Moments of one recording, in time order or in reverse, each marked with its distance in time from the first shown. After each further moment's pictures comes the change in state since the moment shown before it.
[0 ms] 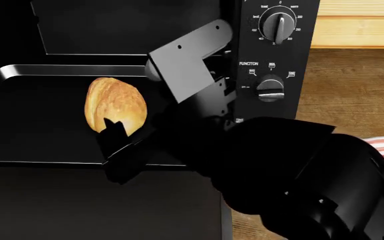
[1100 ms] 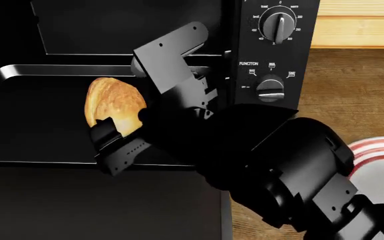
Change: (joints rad) left arm 0.028 -0.057 0.022 0.016 -0.024 0.052 -0.033; right arm 0.054 -0.116 -0.087 0.242 -0.102 -0.050 -0.147
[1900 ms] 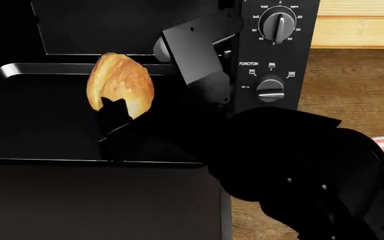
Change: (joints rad) left arm 0.055 -0.026 0.005 -0.022 0.025 0.060 -0.001; right arm -0.055 0.093 0.124 -0.175 0.150 -0.020 0.133
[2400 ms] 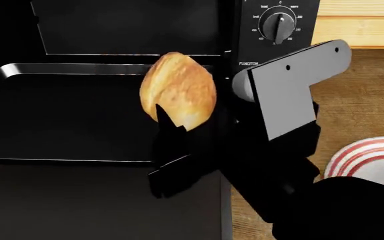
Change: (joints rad) left arm 0.005 -0.008 0.014 0.000 0.005 0.016 -0.008; right arm -0.225 0.310 0.199 -0.475 0.190 -0.075 0.300
